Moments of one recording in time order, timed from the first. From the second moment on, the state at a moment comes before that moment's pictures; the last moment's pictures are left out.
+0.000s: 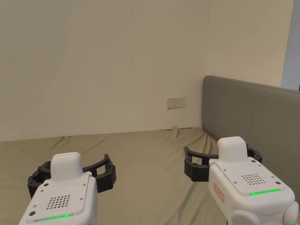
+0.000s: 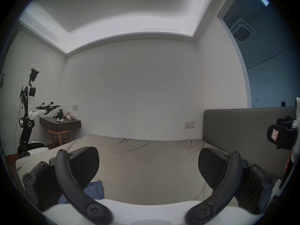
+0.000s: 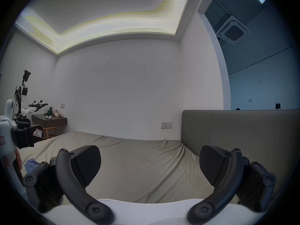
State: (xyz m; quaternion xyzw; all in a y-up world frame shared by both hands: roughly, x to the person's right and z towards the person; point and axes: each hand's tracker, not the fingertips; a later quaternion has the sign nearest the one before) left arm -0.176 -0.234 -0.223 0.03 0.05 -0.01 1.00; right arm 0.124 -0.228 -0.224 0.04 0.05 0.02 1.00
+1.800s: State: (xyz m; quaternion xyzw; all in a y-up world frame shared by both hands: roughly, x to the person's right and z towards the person) left arm -0.181 -0.236 -0.210 0.04 0.03 -0.01 1.00; right arm 0.114 -0.232 -0.217 0.05 0.06 0.03 1.00
